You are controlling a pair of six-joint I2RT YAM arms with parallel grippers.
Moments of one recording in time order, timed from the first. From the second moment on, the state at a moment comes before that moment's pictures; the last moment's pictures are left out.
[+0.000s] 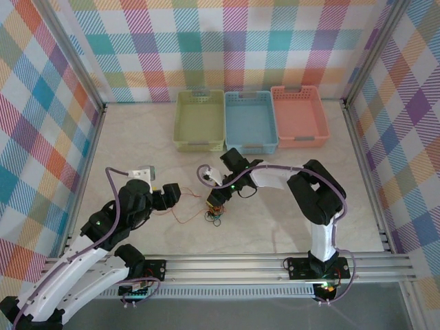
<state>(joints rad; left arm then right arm) -0.64 0.59 0.67 -0.67 -0.21 -0.63 0.77 1.94 1.17 -0.31 -0.64 -0.25</state>
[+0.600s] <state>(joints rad) -0.64 0.92 0.61 -0.45 0.08 -0.63 0.74 1.85 1.09 -0.27 -0.59 -0.24</state>
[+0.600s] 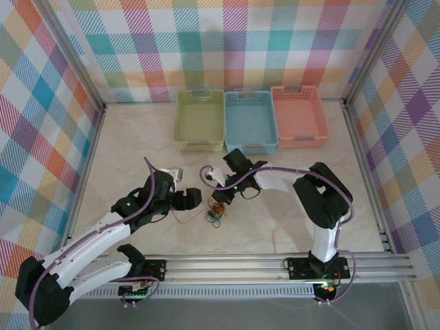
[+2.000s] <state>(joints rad) -0.64 1.41 0.65 -0.23 0.33 -0.64 0.68 1.85 1.09 -0.24 -0.57 -0.14</state>
